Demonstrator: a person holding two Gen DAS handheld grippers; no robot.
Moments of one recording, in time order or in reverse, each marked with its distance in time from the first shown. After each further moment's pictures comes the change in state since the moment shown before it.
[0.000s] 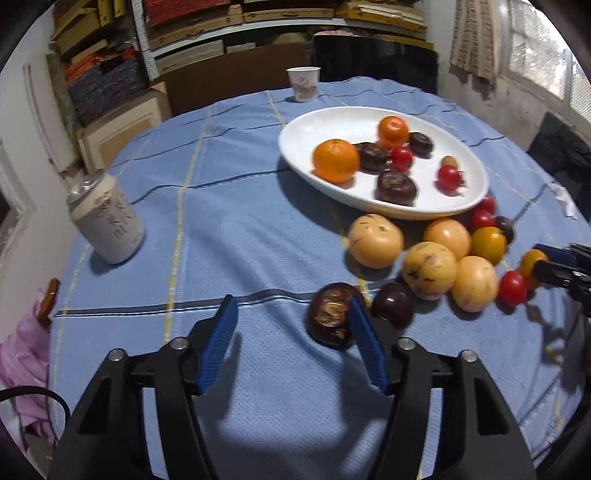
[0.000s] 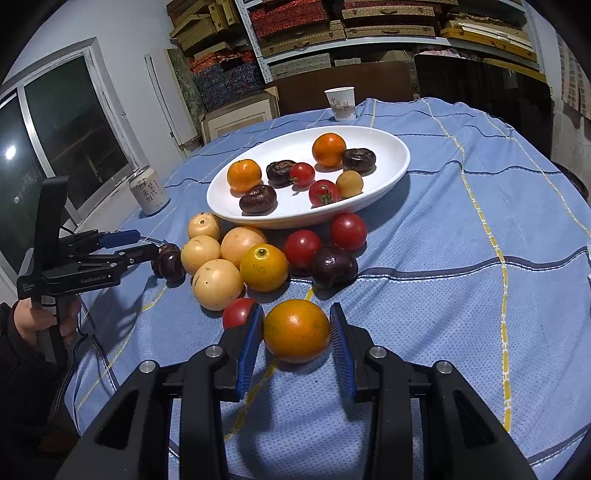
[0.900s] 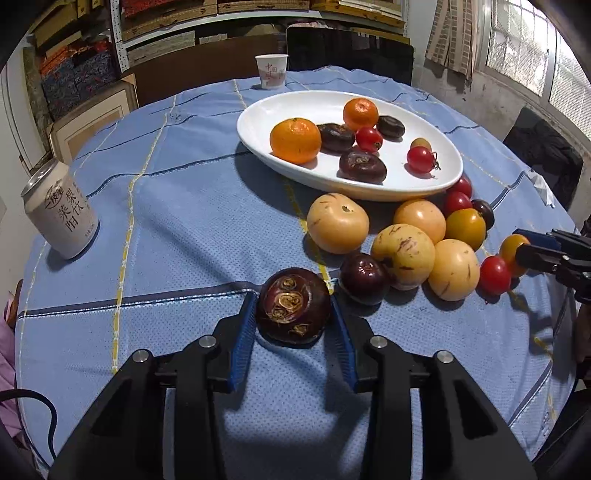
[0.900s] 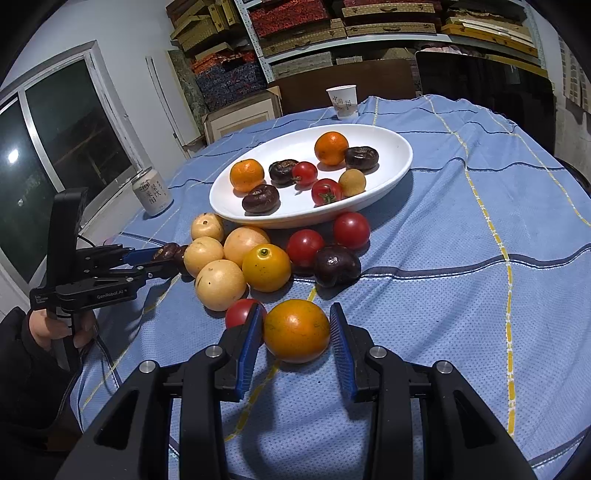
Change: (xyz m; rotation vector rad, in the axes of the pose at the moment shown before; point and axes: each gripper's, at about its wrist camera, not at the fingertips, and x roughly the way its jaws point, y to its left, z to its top) left arm 0.020 -0.013 -0.004 0.016 0.019 -0.098; right arm 0.000 -0.002 0.000 0.010 0.000 0.022
